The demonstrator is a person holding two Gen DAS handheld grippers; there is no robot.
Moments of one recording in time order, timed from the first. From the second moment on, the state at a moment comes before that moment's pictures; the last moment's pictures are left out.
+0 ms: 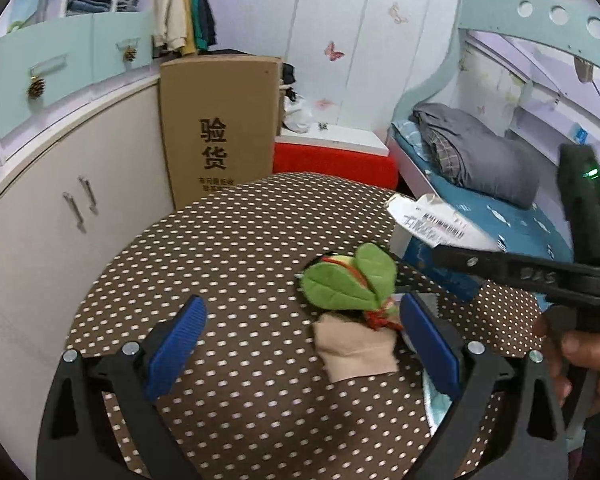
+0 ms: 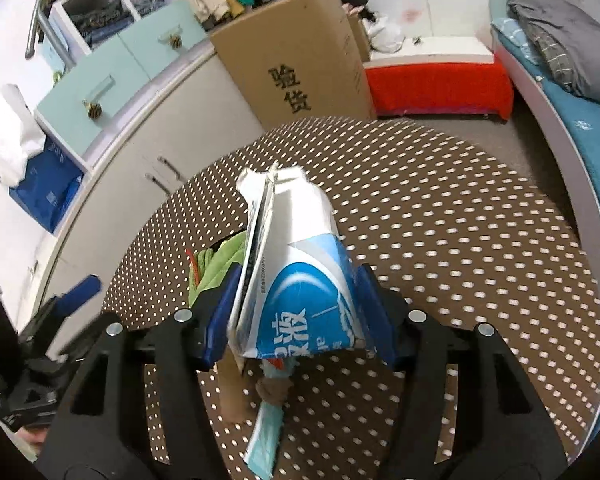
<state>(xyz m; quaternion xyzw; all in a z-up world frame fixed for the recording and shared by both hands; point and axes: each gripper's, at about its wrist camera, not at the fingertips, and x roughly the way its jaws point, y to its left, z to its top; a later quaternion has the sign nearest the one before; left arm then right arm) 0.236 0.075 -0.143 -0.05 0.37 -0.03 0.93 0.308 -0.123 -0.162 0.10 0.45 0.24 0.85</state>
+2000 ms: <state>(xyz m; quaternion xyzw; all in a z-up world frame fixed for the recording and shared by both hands) 0.277 -0.246 -0.091 -0.01 0.37 -0.34 0.86 0.195 -0.484 -0.146 0.30 0.33 0.01 0.89</state>
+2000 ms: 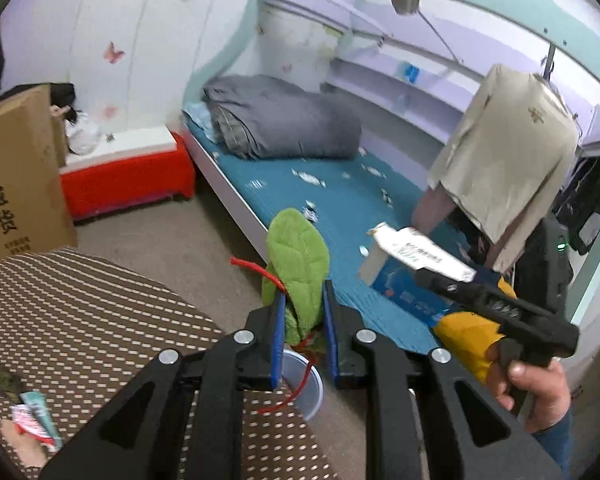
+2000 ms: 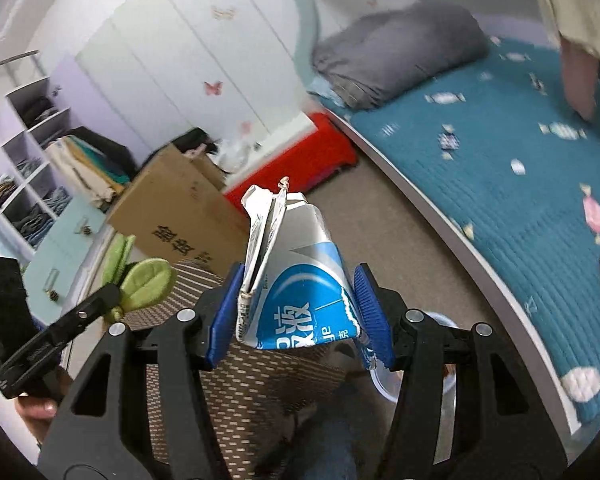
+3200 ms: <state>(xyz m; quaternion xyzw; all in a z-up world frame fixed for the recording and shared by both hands) 0.314 -0.359 -0.209 0.08 0.48 -0.31 0.82 0.189 -0.552 -0.246 0.40 0.37 -0.07 0.84</state>
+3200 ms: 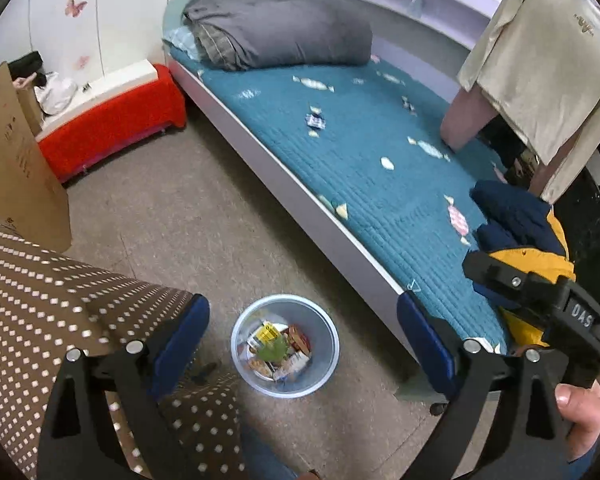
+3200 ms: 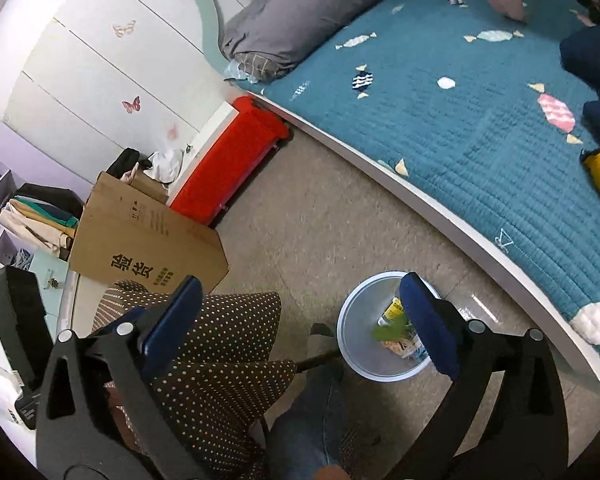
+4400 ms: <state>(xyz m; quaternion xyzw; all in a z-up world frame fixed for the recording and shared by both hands) 0.207 -0.150 -0.053 0.01 0.28 -0.24 0.93 0.144 -0.349 -0.043 0.11 0.24 -0.09 0.96</state>
